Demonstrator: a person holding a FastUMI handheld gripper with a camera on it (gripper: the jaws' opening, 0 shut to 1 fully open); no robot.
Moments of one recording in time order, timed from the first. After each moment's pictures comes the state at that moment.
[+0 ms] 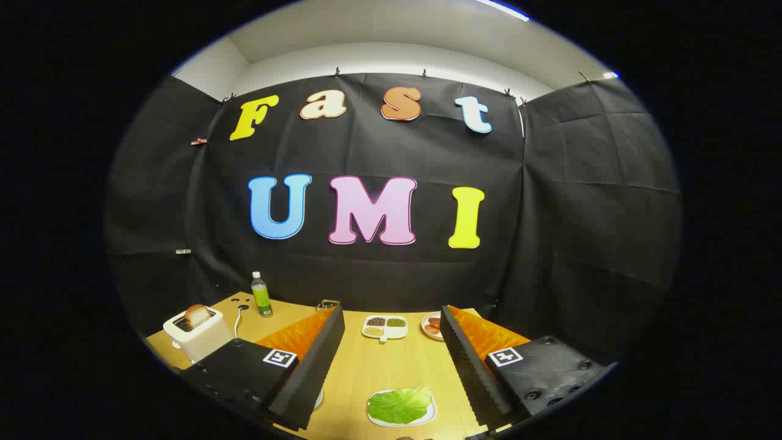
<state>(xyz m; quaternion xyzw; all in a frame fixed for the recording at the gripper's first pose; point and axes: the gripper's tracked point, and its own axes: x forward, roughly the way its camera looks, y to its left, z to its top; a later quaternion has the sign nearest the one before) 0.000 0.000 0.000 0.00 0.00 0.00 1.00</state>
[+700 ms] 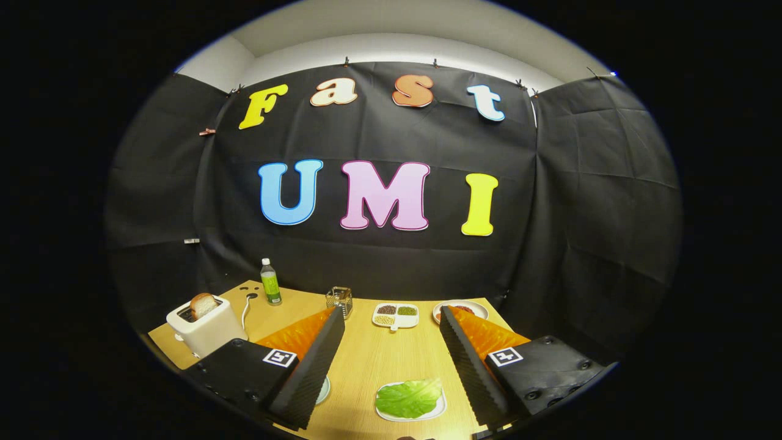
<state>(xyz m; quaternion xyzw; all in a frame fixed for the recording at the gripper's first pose) 0.006 0.016 -0.021 -0.01 0.02 0.02 1.00</state>
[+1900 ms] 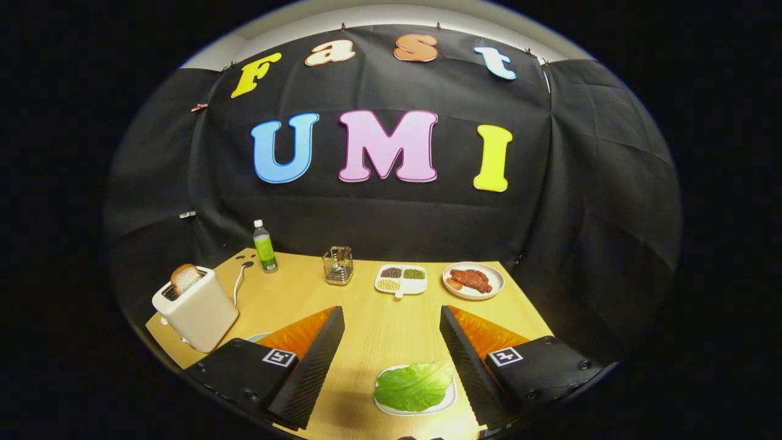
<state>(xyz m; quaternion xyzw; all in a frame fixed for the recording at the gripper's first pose) 0.064 0.017 -0.120 0.01 0.14 0.04 0.99</state>
